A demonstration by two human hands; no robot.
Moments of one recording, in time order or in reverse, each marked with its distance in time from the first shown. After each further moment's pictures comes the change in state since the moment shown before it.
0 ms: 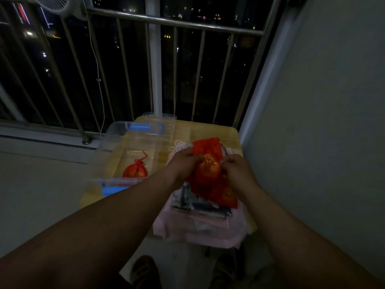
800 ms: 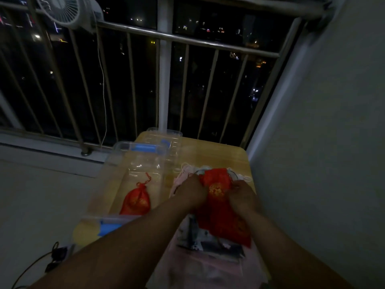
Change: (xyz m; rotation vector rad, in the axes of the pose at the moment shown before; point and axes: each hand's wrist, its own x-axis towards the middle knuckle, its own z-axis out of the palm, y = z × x) left_hand 0.045 0.003 -0.015 0.744 0.052 0.088; right_hand 0.052 -0.002 0.023 -0.582 0.060 0.051
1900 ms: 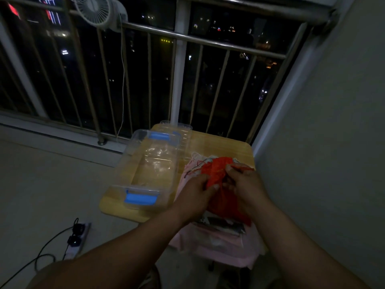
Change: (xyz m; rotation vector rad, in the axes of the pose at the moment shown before) left_hand -0.109 -0.017 0.003 -0.613 -0.005 0.250; right_hand -0.088 -0.042 -0.021 0.899 -0.129 0.016
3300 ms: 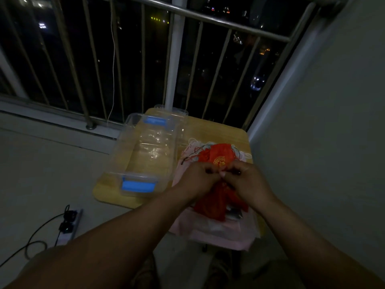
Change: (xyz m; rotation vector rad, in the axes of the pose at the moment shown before) left_hand 0.015 0.003 -0.003 0.088 0.007 -0.110; right_hand -0.027 0.000 -0.011 -0.705 -0.121 -0.367
